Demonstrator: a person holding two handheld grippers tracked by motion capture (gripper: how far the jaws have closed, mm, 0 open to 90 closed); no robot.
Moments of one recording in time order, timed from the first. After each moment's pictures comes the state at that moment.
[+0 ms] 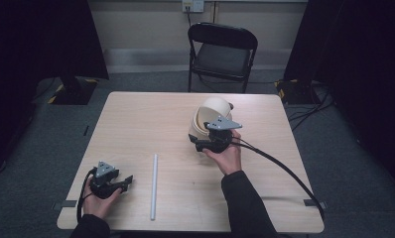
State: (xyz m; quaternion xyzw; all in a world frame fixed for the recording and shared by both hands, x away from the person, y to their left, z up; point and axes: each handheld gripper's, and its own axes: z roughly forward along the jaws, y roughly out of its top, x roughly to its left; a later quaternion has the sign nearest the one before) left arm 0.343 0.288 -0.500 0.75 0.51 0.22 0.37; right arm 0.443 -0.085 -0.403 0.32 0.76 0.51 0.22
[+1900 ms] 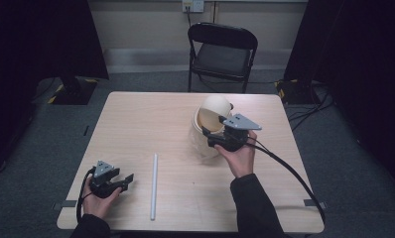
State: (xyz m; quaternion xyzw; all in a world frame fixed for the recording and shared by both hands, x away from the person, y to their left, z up) left arm 0.342 0.286 -0.492 0.74 0.51 0.22 0.39; right arm 0.420 -0.118 -0.369 0.35 0.72 0.54 0.28
